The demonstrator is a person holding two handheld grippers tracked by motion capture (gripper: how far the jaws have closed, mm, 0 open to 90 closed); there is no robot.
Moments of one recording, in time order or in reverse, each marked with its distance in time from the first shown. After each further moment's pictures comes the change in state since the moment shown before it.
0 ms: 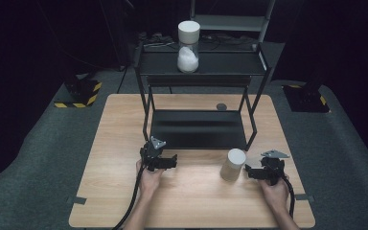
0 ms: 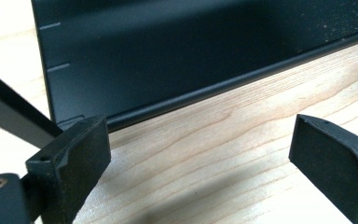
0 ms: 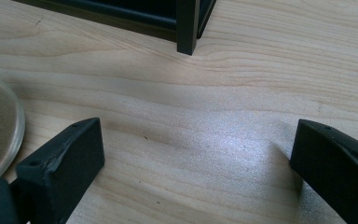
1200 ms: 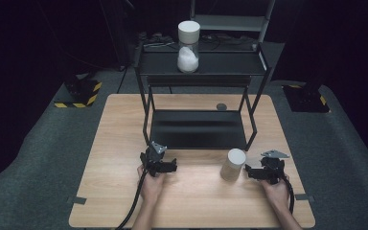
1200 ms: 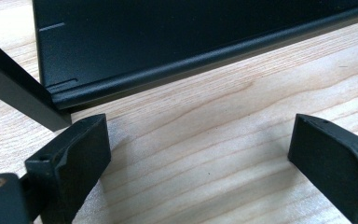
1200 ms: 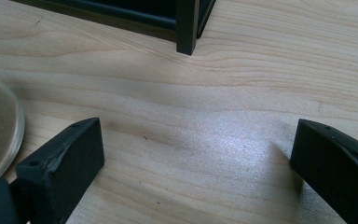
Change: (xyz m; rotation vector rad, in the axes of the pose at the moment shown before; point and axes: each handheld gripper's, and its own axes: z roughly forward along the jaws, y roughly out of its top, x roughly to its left) left arm -0.013 -0.013 0.015 0.030 0.061 0.010; right arm 0.000 0.000 0.000 0.000 -0.003 0.001
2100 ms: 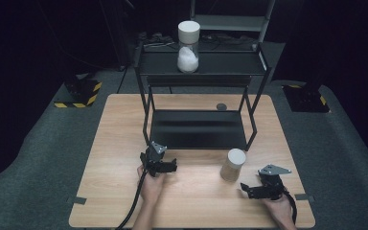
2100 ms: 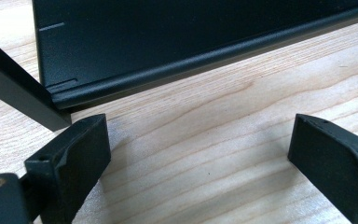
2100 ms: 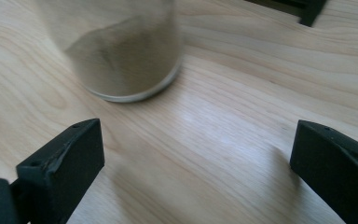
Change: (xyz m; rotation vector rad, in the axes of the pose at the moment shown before) left arm 0.000 0.000 0.000 0.000 -0.001 0.000; right arm -0.005 -0.030 -0.030 -0.021 0.253 -0.122
